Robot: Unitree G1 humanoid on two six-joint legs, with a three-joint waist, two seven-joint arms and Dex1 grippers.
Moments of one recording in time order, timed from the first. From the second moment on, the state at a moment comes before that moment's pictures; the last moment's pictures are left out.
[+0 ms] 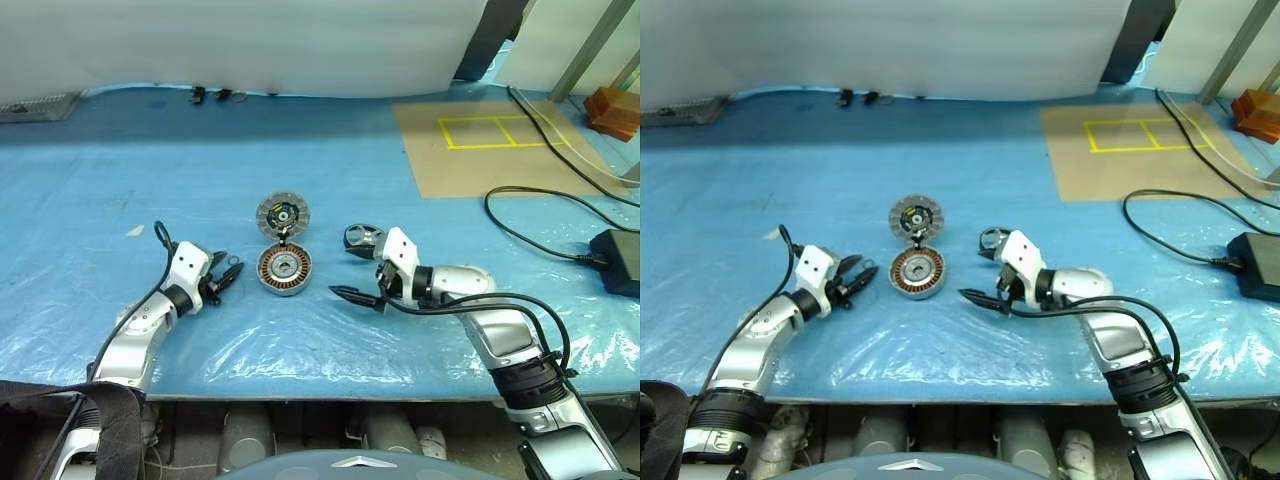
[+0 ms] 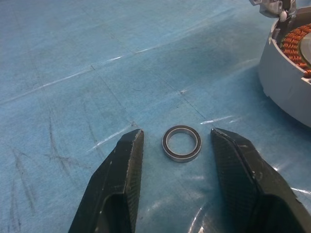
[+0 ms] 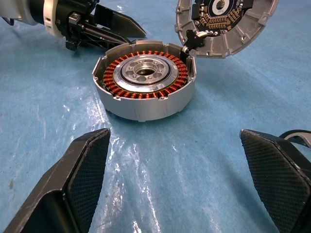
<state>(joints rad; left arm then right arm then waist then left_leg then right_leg) -0.14 0.43 0.06 0.23 -0.19 0.04 -0.64 -0.29 -0.46 0.21 -0.14 0.19 0.39 0.91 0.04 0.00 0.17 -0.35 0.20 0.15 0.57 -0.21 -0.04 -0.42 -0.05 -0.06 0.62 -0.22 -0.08</state>
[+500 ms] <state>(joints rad) -0.12 0.43 0.05 0.20 -0.19 0.07 -0.65 -0.30 -0.44 0.21 -0.13 0.19 0.39 0.90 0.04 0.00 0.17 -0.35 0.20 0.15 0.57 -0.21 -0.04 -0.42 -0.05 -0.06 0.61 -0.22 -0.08</state>
